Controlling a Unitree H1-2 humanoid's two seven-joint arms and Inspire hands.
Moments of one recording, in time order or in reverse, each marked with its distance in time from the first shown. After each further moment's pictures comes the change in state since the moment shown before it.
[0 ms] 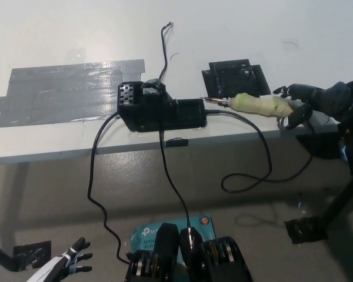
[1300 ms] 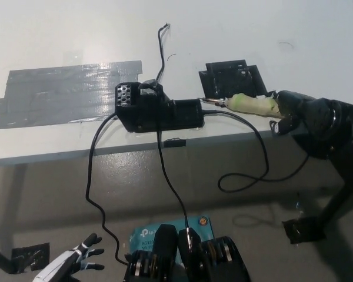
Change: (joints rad) left_arm -0.036 0.000 -0.050 -0.007 0.000 0.000 -0.005; right_arm 0.027 0.038 0.086 0.038 -0.036 -0.014 -0.128
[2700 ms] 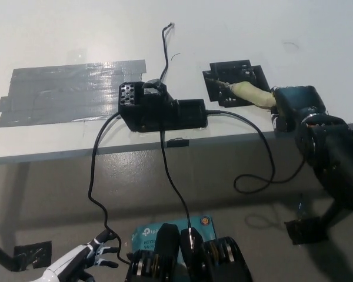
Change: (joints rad) left_arm -0.051 0.000 -0.023 0.012 -0.018 0.000 -0.093; right_arm 0.063 0.006 0.129 -0.033 -0.221 -0.062 -0.282
